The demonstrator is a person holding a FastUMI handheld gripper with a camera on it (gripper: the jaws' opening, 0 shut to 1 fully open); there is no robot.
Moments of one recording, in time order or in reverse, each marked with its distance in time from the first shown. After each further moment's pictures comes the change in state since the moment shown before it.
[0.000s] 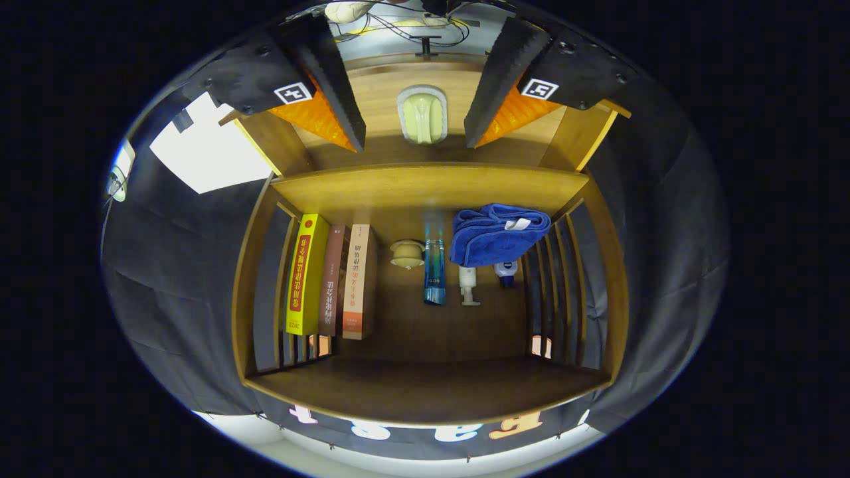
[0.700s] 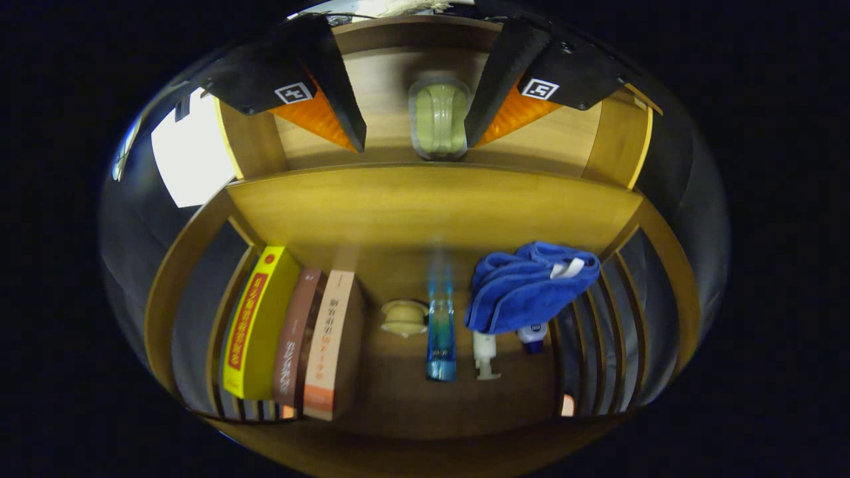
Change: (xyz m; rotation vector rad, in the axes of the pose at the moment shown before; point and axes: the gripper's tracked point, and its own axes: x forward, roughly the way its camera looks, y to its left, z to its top) arm 0.099 -0.007 -0.072 -0.044 0.373 0.052
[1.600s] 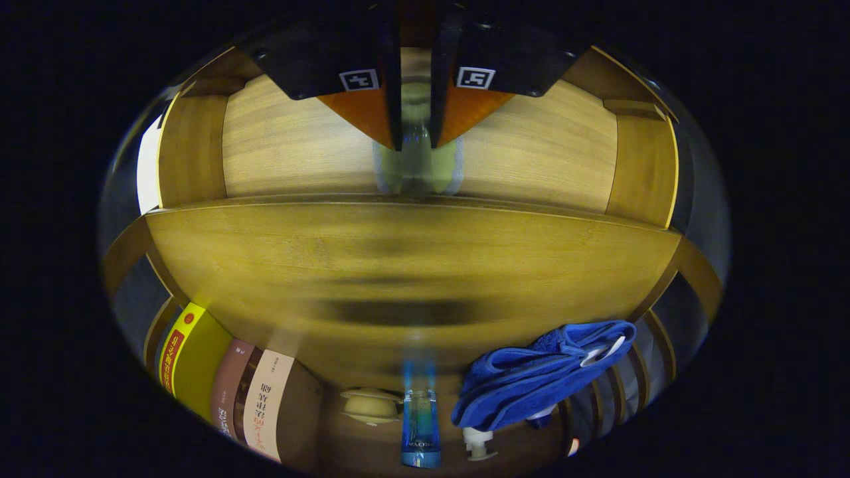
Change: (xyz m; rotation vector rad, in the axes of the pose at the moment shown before) arm 0.052 0.019 -0.068 0.017 0.267 0.069
